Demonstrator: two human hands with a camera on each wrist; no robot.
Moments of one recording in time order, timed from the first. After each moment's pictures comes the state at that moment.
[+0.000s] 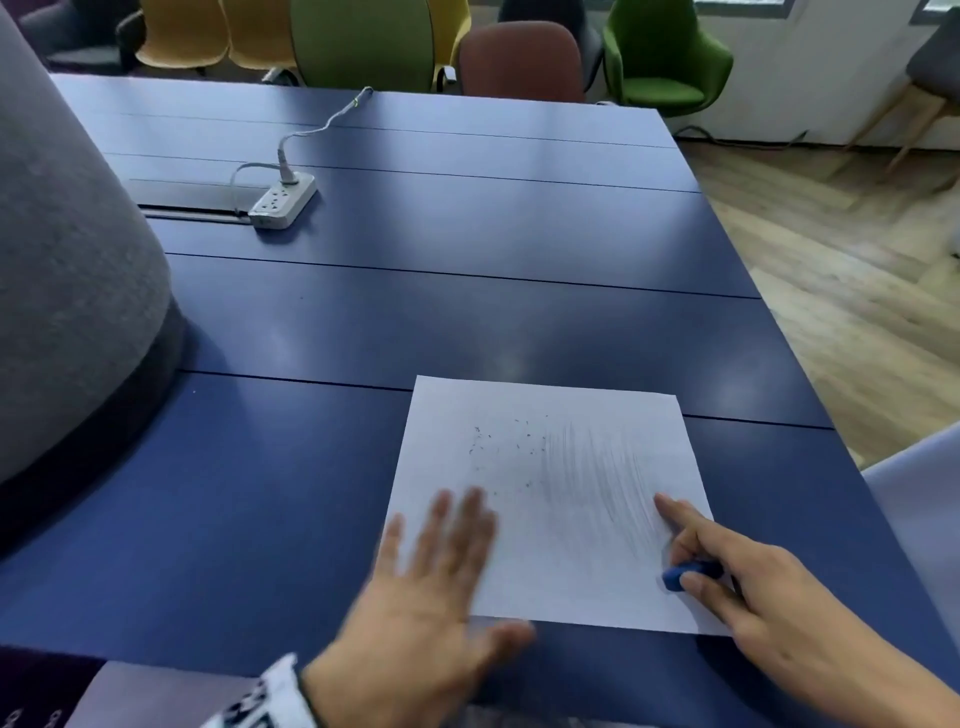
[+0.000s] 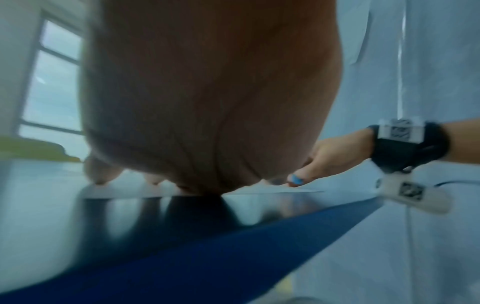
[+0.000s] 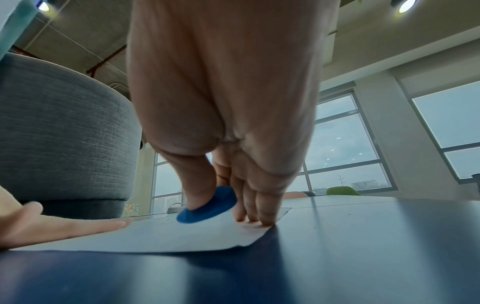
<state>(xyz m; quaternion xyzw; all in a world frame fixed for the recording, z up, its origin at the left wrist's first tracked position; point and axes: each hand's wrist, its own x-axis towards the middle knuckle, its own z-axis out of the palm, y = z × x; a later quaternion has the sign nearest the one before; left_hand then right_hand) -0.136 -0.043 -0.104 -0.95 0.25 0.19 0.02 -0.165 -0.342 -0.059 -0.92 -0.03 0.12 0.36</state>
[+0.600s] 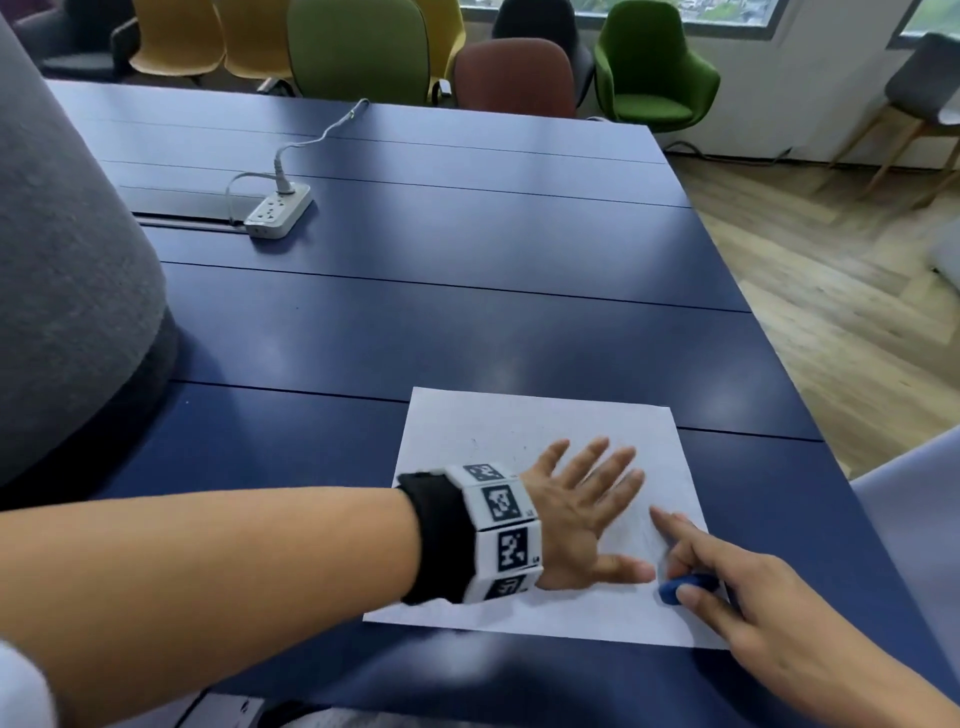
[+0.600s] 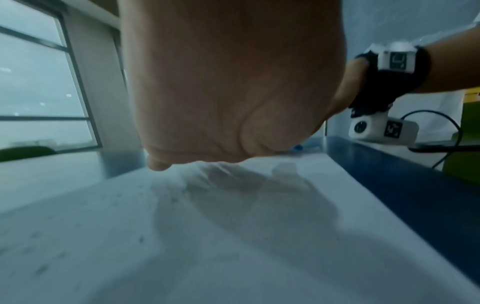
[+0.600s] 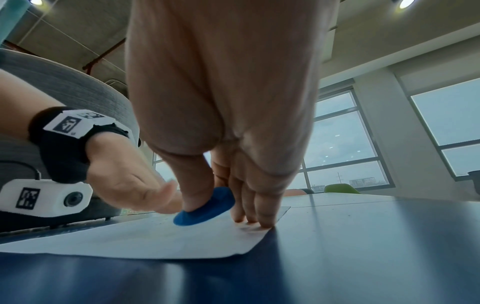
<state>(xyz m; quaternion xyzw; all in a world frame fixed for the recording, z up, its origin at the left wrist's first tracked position) -0.055 -0.154 -0.064 -0.86 0.45 0.24 0.07 -0.161 -0.340 -0.052 -0.92 -0.03 0.14 0.36</state>
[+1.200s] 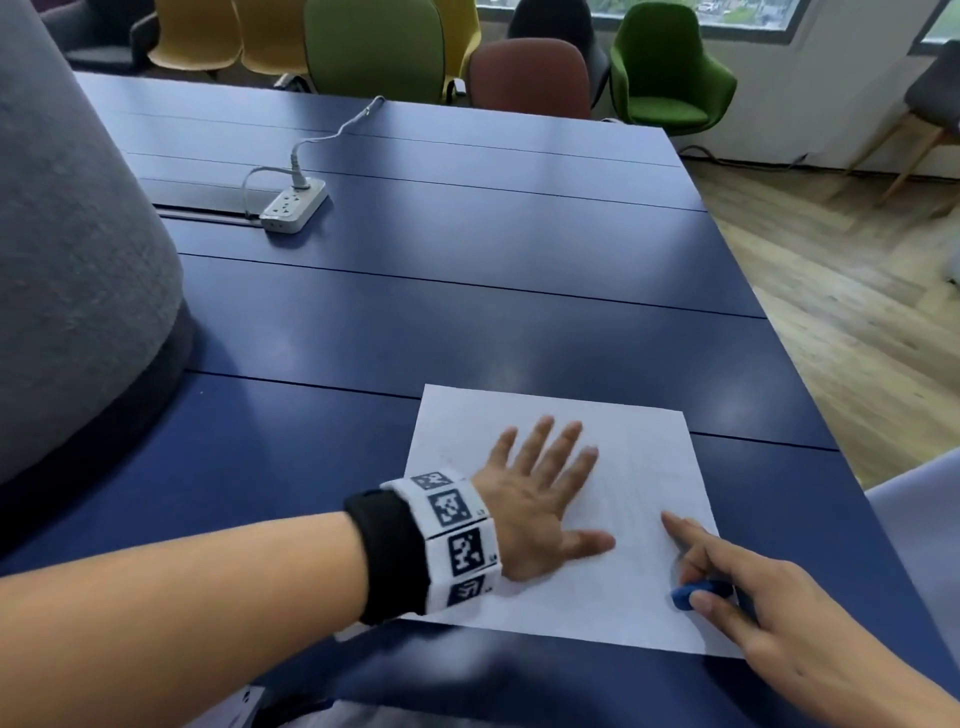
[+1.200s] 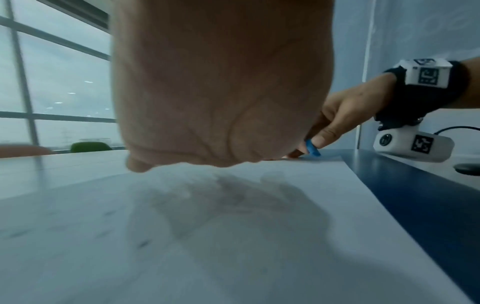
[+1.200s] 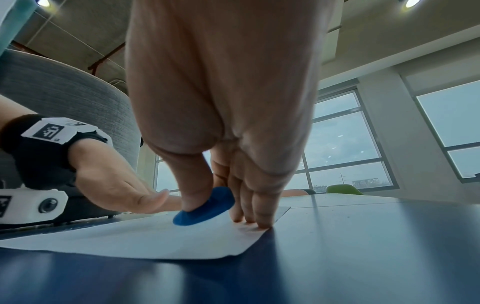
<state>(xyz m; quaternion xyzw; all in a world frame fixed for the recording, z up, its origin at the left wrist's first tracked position) -0.053 -0.124 -0.060 -0.90 0.34 0.26 0.01 -0.160 -0.343 -0.055 -0.92 -0.03 0.14 0.35</state>
